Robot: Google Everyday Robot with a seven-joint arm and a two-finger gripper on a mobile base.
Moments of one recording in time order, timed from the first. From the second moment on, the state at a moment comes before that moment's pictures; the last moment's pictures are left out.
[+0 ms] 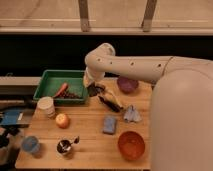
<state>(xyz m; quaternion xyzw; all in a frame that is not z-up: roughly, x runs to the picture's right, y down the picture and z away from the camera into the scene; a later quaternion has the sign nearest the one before) -0.071 -0.045 0.807 -0.21 0.00 0.57 0.79</state>
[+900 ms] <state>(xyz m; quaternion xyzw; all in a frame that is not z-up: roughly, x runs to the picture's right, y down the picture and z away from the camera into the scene) -0.126 -0.122 0.862 -0.21 -0.02 0.54 0.82</state>
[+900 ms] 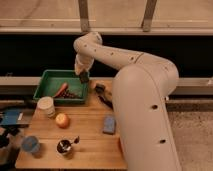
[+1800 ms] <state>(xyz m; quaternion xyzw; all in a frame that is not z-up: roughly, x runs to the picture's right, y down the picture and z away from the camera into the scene) -0.170 -0.138 0.887 -0.25 -0.09 0.51 0.82</state>
